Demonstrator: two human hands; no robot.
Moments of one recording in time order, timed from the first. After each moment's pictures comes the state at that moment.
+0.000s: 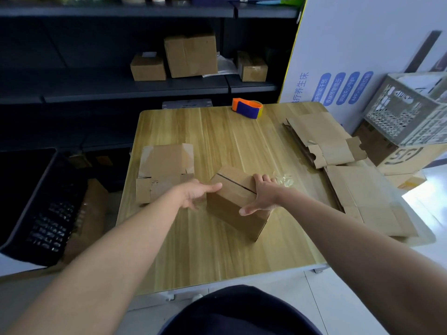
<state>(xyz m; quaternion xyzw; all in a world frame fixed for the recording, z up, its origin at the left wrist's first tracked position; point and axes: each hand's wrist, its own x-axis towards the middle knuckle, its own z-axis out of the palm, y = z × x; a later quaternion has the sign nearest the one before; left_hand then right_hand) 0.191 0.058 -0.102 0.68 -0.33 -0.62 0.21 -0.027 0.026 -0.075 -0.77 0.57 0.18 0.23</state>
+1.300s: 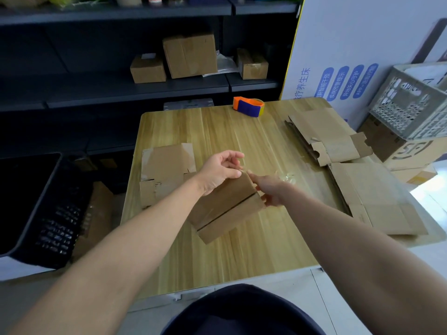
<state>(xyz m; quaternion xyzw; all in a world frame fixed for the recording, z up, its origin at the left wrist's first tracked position) 0.144 0.044 -0.053 0.52 -0.51 -0.55 0.41 -0.020 0.004 -0.087 -0.44 0.63 -0.07 0.63</state>
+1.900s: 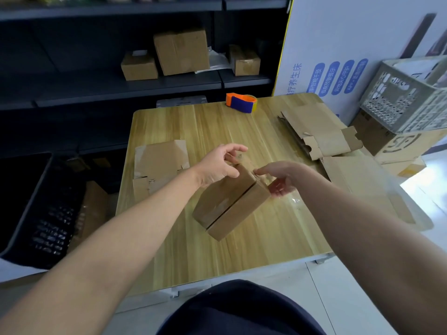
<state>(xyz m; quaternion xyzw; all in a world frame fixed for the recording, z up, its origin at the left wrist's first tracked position) 0.133 0.047 -0.035 0.54 -0.61 -0.50 0.31 -0.055 0.001 -0.040 -0.42 0.69 0.01 0.59</state>
